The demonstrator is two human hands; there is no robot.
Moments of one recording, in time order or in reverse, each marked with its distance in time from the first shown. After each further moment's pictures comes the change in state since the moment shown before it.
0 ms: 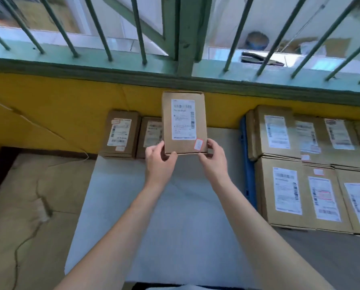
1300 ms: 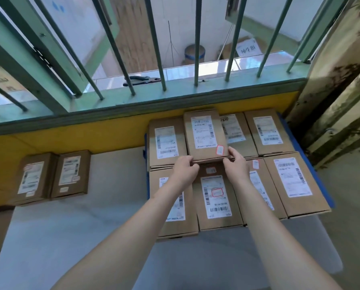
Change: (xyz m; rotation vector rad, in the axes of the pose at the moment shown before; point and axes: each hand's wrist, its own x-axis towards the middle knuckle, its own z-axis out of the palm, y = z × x) left_hand -0.109 0.171 0.352 0.357 -0.517 0.103; right_hand 0.071 0.148 -0.382 -0.011 0.229 0.199
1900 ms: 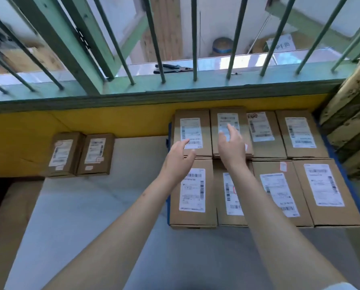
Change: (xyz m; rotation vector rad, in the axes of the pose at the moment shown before) left_hand -0.031 -0.041 -0.064 -0.001 0.221 0.121; right_hand -0.020 -0.076 0.065 -0.100 -0.026 -0.242
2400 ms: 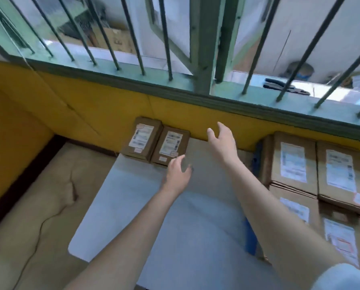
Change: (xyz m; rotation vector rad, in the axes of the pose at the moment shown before) left_hand -0.036 -0.209 -0.188 -0.150 0.241 -0.354; right_hand -0.061 -0.177 0.267 -0.142 -0.335 -0.266
